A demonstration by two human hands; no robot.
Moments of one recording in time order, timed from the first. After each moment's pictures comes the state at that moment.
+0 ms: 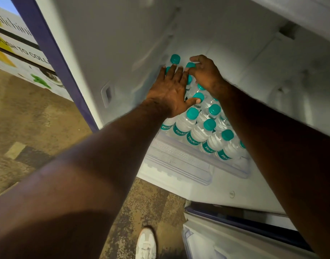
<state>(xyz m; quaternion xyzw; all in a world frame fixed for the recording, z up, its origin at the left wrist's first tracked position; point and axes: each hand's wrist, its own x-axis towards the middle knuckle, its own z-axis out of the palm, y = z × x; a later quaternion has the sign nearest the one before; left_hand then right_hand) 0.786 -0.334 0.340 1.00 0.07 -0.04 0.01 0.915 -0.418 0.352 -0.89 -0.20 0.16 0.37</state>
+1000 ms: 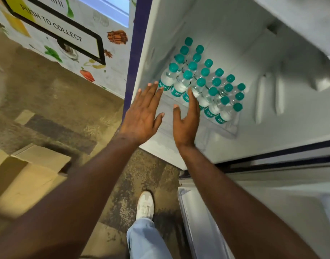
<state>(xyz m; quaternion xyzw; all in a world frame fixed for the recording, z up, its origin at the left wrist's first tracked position) 0.530 -0.352 0.313 0.97 0.10 0.16 0.18 0.609 -0.479 0.313 -0.85 -0.21 -0.09 0.48</state>
